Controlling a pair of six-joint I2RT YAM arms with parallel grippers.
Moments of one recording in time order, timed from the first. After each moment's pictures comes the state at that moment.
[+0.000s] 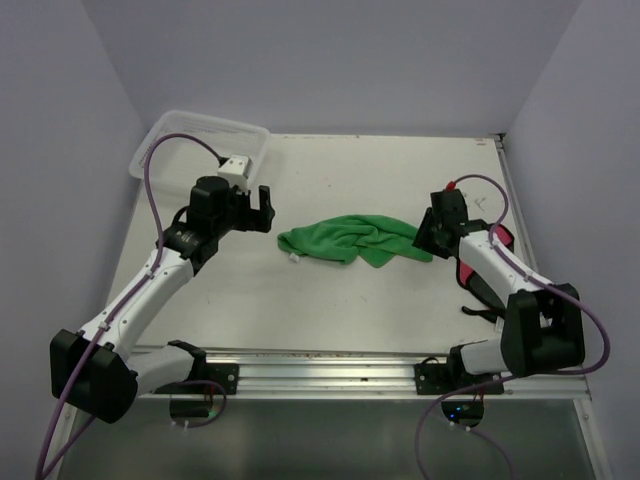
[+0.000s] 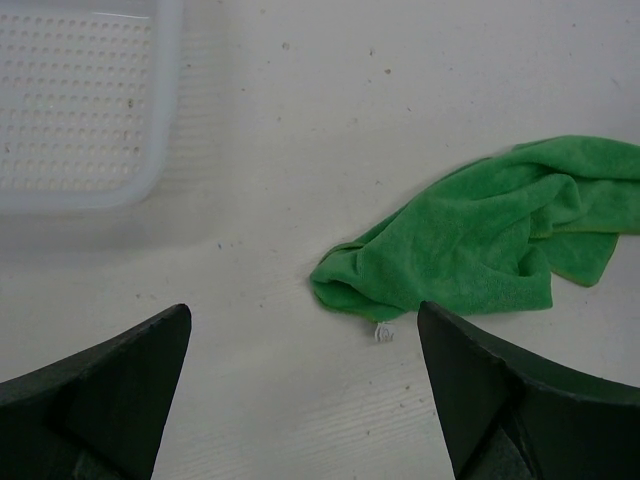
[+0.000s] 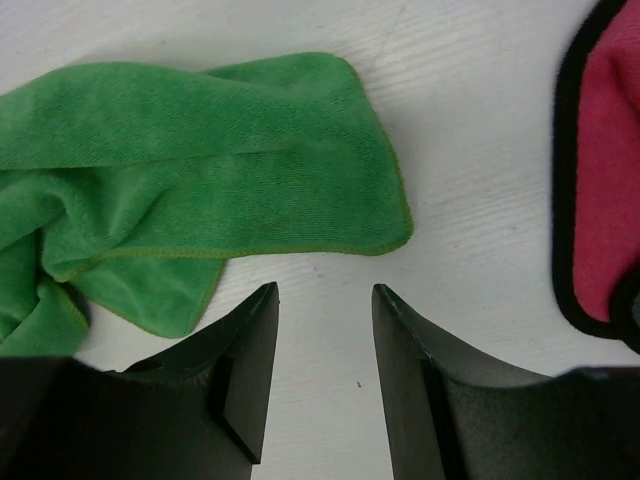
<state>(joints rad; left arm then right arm) -0.37 1.16 0.94 -0.28 -0.02 -0.17 0.20 1.38 0.88 -0.47 0.17 0.55</state>
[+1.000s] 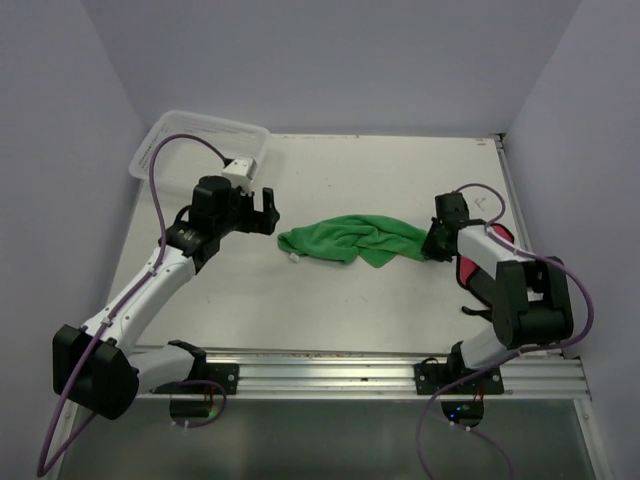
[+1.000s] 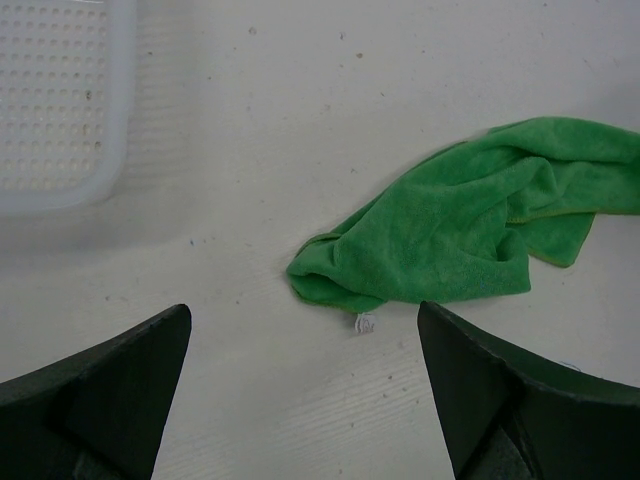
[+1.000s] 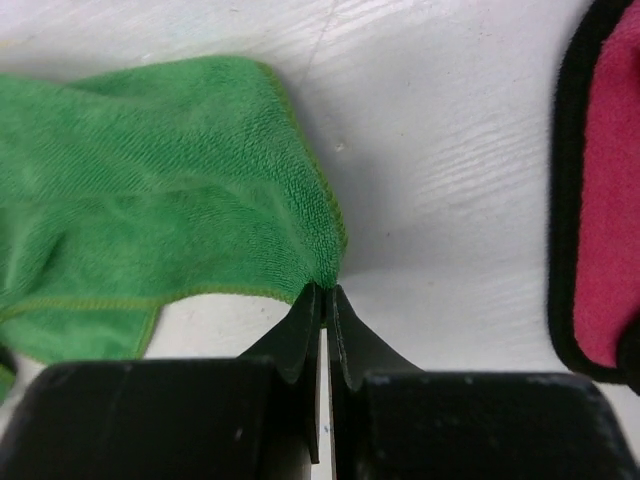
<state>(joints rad) -0.37 1.18 0.94 -0.28 0.05 -0.18 0.10 1.56 0.85 -0.40 0.12 0.52</state>
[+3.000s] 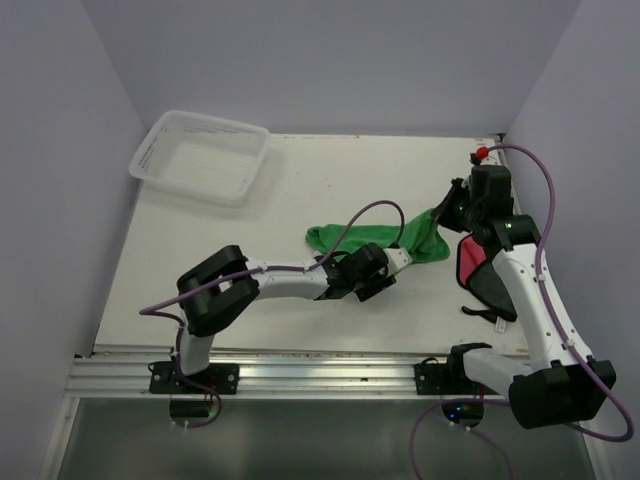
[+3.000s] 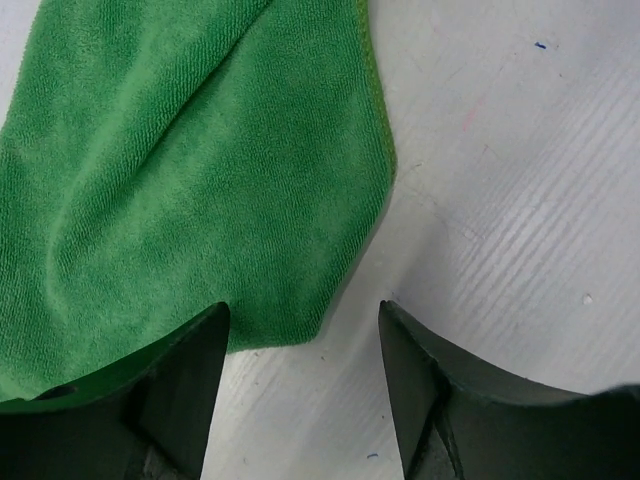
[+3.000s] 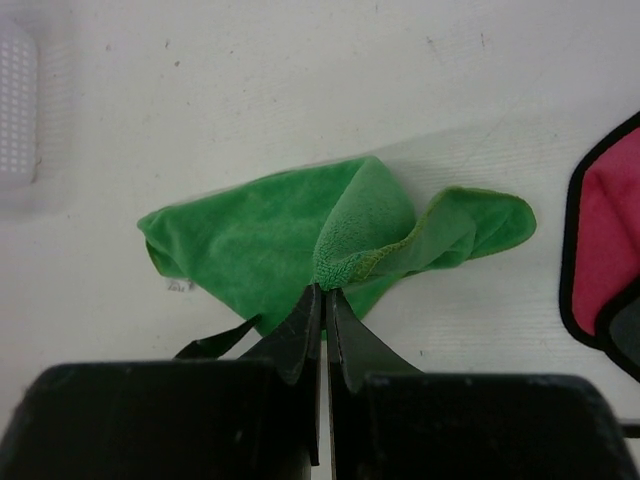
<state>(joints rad) -1.10 1.93 1.21 -0.09 -0.22 0.10 0.12 1.12 1.13 -0.68 -0.02 0.47</state>
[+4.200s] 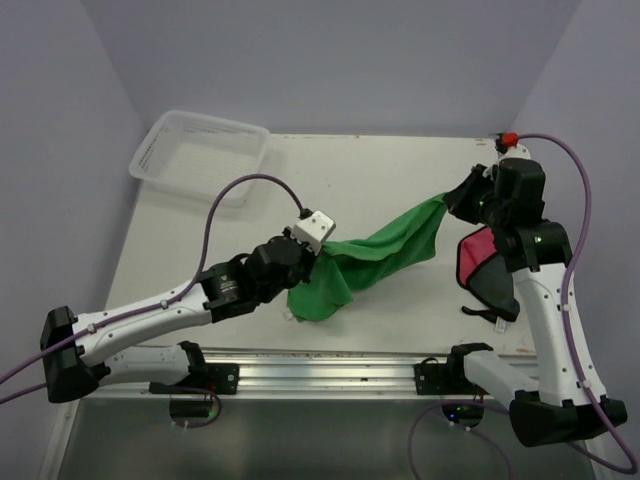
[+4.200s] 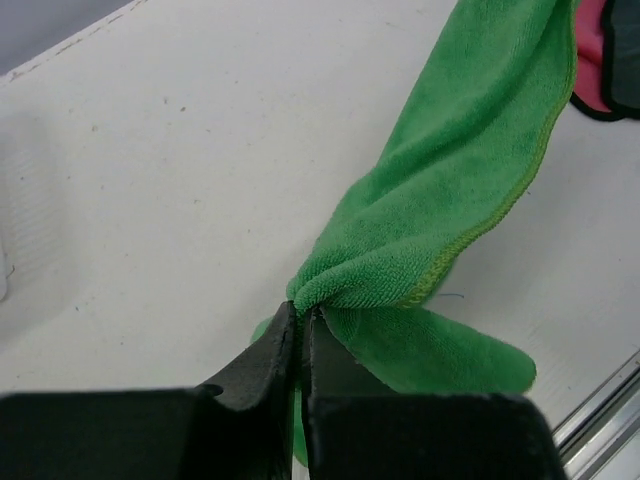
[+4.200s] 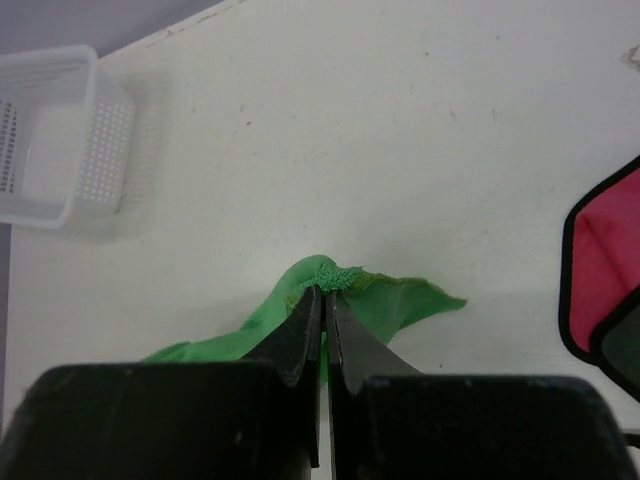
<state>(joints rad) -1.09 1.15 0.94 -0.20 -0.44 -0.09 0.10 1.03 1.29 -0.77 -0.04 0.48</state>
